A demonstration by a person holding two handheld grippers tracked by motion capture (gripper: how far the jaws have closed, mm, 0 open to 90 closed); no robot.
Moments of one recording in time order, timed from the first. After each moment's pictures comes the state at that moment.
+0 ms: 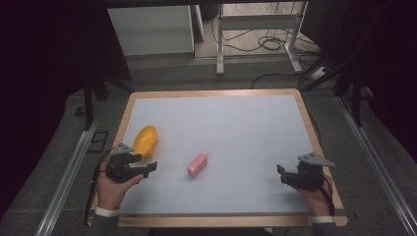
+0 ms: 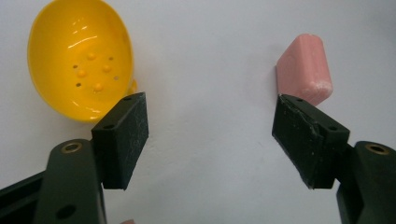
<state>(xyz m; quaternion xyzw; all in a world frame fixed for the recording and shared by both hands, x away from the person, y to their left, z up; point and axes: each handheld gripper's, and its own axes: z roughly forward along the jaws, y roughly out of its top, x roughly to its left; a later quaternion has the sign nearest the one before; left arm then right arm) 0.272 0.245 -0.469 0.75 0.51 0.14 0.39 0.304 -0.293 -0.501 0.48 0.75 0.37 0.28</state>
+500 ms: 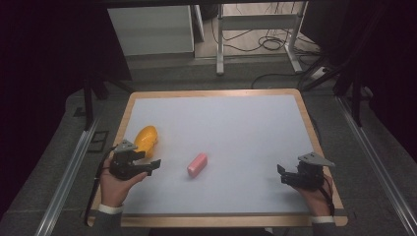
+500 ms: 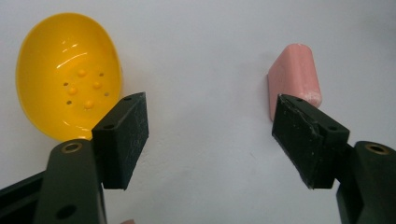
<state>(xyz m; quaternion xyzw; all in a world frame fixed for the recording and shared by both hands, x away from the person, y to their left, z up) 0.277 0.235 -0.463 0.76 0.50 0.14 0.39 0.305 -0.294 -0.502 0.48 0.75 0.37 0.28</state>
